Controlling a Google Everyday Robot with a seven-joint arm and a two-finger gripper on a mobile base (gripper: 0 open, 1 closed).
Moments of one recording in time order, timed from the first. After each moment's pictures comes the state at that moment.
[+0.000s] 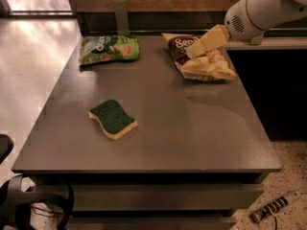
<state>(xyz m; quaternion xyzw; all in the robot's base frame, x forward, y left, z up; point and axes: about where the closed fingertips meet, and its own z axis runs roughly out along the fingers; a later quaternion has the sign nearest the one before) 0.648 -0.168 0.957 -0.31 0.87 0.06 0.38</state>
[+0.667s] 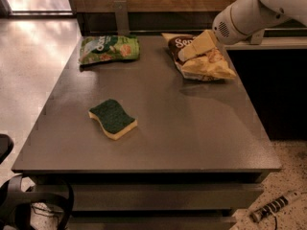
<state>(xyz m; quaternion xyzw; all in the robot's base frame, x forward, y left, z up) 0.678 -0.156 0.926 -0.31 0.88 0.08 0.36</state>
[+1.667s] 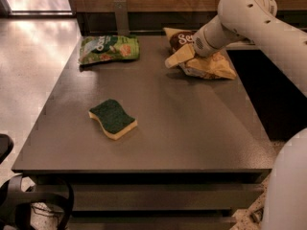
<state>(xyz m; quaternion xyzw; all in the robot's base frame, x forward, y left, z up) 0.755 -0.136 0.833 -0.27 0.90 0.10 0.32</state>
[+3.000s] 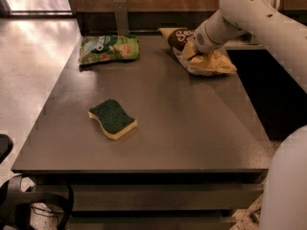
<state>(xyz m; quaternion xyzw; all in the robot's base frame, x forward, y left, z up) 0.756 -0.136 0.849 -0.27 0.90 0.10 0.32</state>
